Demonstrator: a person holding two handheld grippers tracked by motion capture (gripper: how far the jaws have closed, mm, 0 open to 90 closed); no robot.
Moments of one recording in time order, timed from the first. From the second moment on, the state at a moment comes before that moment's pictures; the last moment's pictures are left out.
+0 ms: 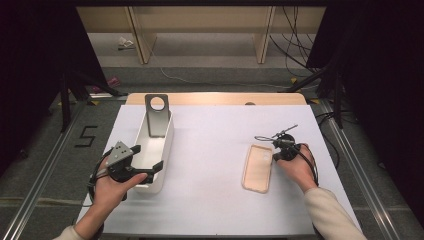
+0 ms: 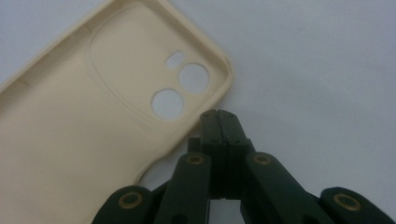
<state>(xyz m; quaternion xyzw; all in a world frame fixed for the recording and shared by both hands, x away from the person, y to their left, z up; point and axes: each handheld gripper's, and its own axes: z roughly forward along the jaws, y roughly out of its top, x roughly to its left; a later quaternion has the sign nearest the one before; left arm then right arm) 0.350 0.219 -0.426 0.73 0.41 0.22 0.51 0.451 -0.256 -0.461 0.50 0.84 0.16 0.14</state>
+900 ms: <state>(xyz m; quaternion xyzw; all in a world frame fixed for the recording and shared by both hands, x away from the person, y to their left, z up) 0.349 0.219 -0.426 0.73 0.41 0.22 0.51 0.457 -0.239 -0.461 0.50 0.84 0.17 0.13</state>
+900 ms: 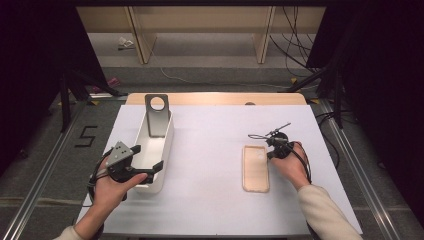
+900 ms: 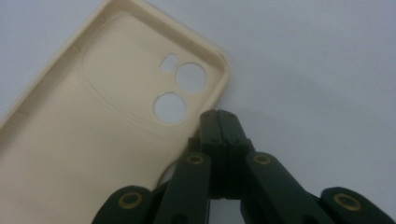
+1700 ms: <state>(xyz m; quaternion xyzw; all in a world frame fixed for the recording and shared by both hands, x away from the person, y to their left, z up) 0.348 0.218 -0.427 0.73 0.41 0.22 0.51 0.443 -0.253 -0.443 0.47 0.84 0.19 0.18</state>
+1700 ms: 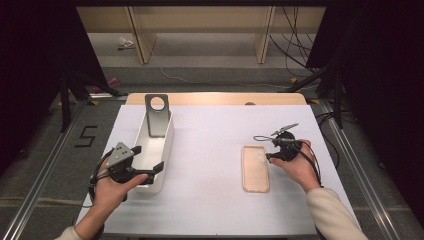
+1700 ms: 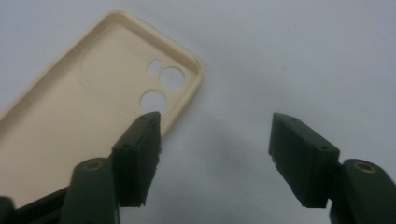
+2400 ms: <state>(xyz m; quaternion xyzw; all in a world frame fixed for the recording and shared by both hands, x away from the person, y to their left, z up) 0.348 0.218 -0.427 0.73 0.40 0.22 0.51 0.405 -0.239 -0.434 0.31 0.92 0.17 0.17</state>
